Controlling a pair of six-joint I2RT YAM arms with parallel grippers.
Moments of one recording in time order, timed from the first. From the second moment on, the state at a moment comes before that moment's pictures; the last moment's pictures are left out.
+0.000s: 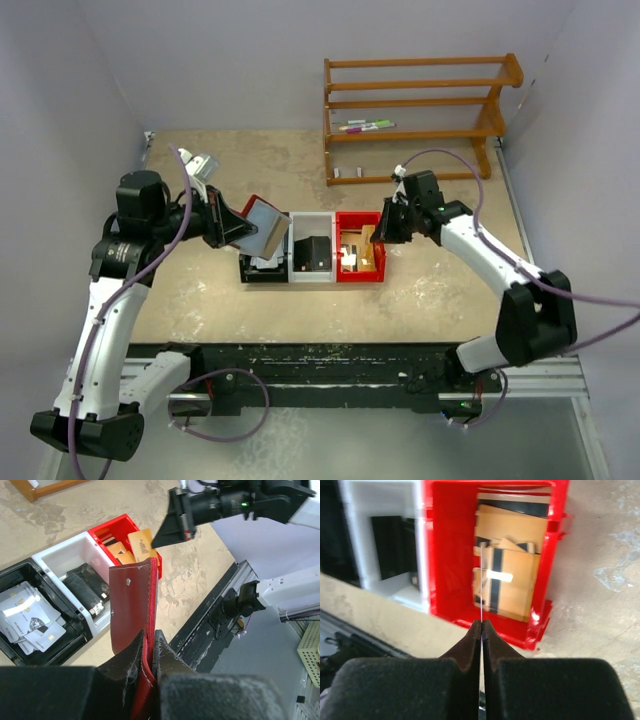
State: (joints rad) left arm -0.13 0.94 1.18 -0.68 0.83 -0.23; right arm 0.35 1.41 1.06 -0.53 -0.27 0.49
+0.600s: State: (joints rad) left arm -0.13 0.92 1.19 -0.69 0.89 -0.23; right arm 0.41 1.64 1.07 -0.44 -0.24 0.44
